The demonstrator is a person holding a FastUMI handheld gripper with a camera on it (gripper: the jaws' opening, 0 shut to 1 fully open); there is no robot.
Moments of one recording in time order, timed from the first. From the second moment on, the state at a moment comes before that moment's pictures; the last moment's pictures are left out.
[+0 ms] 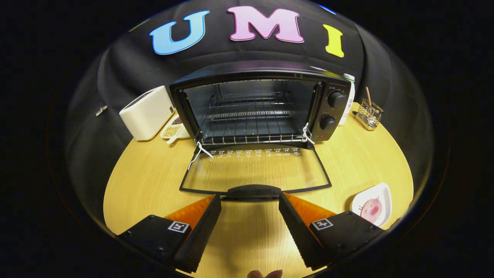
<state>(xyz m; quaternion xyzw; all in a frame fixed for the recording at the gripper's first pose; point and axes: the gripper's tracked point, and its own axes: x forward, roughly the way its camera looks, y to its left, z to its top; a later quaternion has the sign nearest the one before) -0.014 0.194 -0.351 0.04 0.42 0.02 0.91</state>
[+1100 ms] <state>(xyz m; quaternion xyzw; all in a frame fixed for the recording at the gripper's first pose) -0.078 -0.062 -0.291 0.06 0.57 0.04 0.82</state>
